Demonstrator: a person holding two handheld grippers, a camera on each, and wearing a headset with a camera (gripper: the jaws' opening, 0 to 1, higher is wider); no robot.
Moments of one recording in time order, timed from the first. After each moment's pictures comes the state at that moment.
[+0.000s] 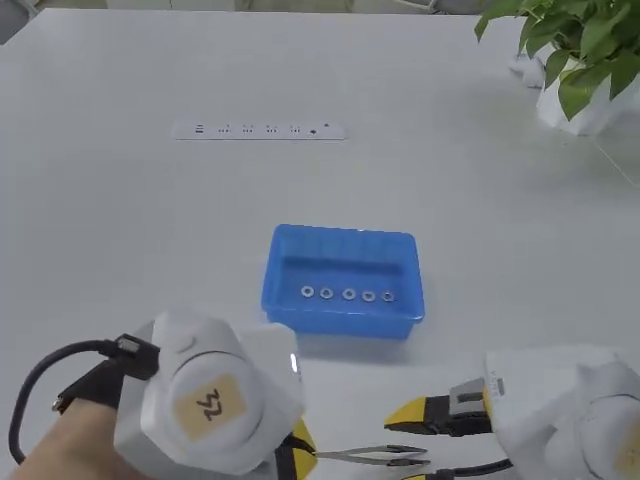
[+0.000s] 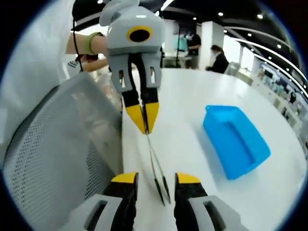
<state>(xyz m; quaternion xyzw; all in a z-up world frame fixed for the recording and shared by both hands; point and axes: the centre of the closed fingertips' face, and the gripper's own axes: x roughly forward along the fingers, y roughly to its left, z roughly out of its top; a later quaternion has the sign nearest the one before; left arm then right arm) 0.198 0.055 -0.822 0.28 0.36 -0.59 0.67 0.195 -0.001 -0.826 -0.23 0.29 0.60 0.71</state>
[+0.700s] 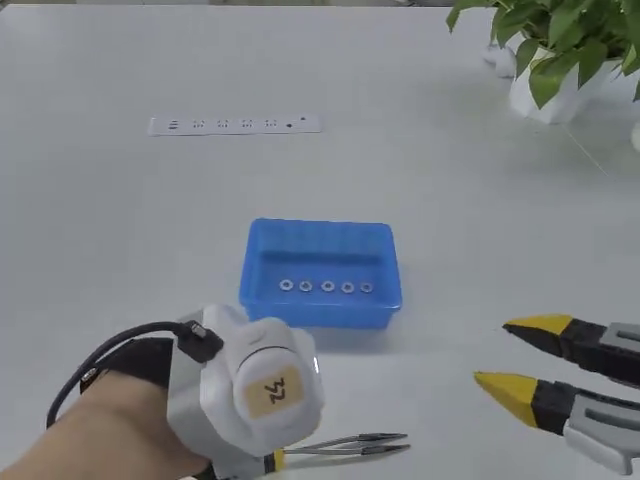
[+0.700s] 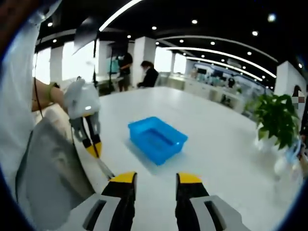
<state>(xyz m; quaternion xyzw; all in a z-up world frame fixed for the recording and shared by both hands) 0.202 0.064 -0.857 0.36 0.43 -0.56 0.61 0.245 -0.106 -0.742 -0.16 0.23 0.34 0.90</state>
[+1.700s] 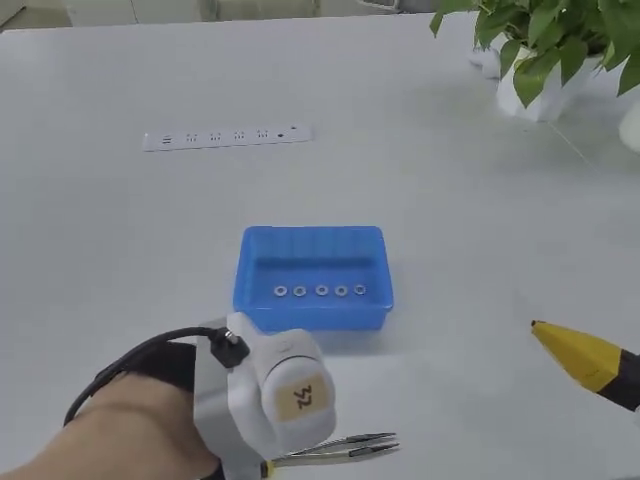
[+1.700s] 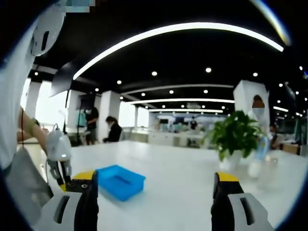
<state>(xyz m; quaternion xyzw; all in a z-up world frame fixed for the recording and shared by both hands) 0.201 0.076 -0.865 0.41 0.46 -0.53 0.58 0.263 -0.164 -0.693 -0.05 0.00 0.23 0.97</state>
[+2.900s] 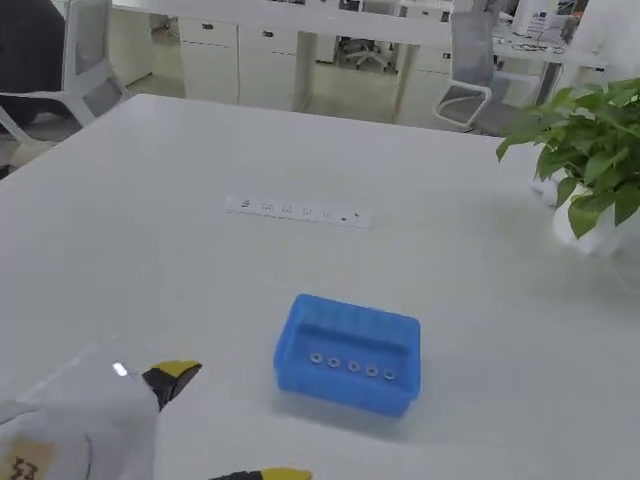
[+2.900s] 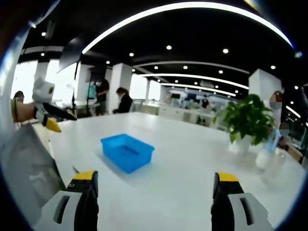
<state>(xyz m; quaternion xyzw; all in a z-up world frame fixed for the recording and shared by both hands) 0.234 0.110 -0.727 0.03 0.19 -0.28 0.94 0.256 -0.157 -0.742 -0.10 0.11 0.27 0.95</state>
